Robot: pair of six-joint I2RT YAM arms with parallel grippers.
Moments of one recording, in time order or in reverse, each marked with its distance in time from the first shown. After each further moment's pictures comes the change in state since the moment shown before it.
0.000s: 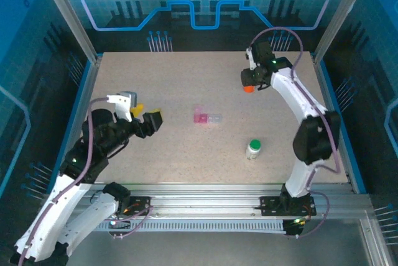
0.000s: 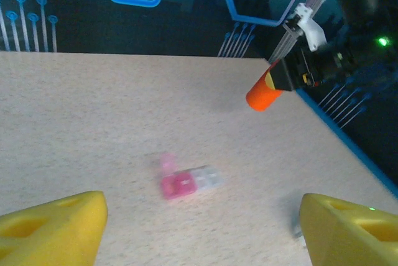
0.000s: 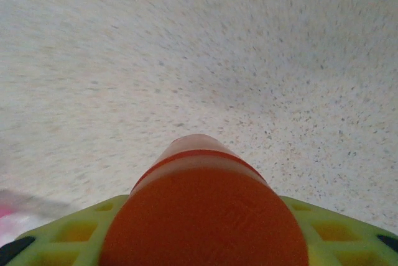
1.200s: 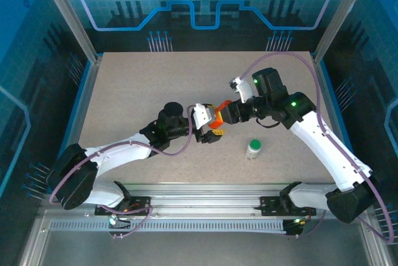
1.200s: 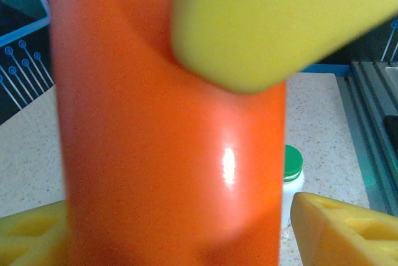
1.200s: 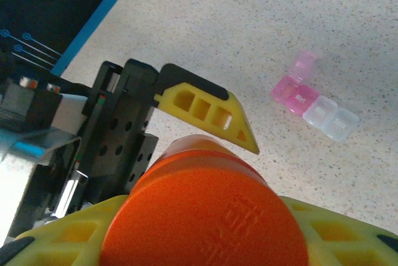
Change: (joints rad) left arm -0.318 0.711 -0.176 0.954 0.347 0.586; right arm 0.246 -0.510 -0.318 -0.039 -0.557 0.095
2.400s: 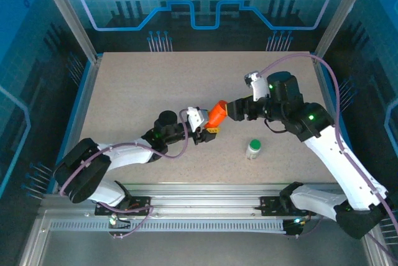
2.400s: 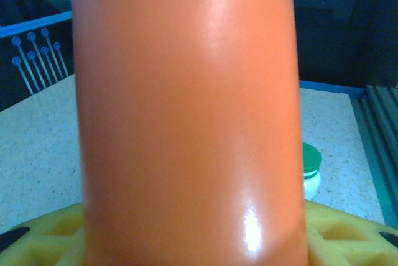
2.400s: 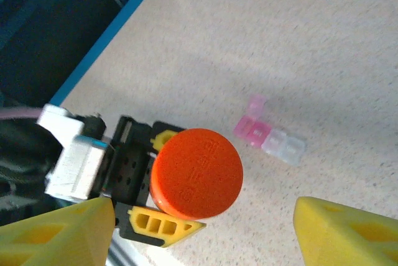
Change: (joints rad) left arm 0.038 0.085 -0.161 0.342 -0.026 -0.148; right arm 0.008 -0.154 -0.024 0.068 0.212 0.117
